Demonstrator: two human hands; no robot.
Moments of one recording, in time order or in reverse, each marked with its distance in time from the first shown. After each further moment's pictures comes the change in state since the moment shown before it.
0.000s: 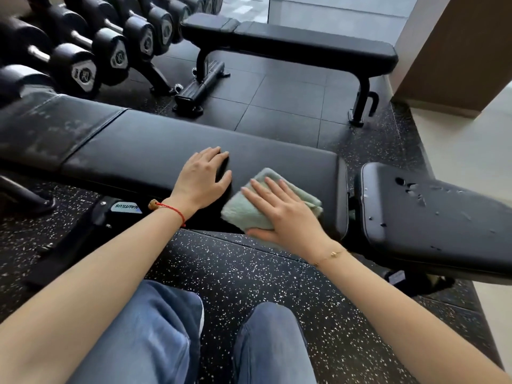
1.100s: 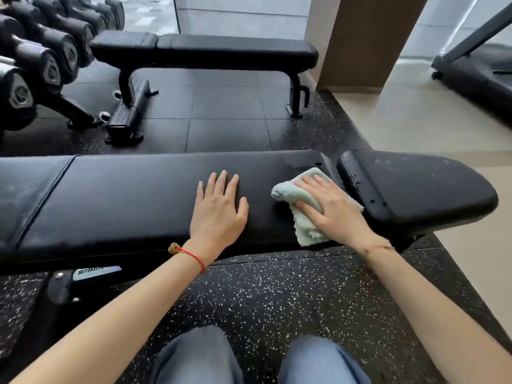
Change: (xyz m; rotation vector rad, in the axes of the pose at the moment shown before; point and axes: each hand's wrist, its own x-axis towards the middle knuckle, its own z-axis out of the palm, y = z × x) left_hand 0.004 -0.004 0.014 -0.028 -0.147 0.211; right_hand -0.014 0.020 -0.003 0.191 0.122 0.634
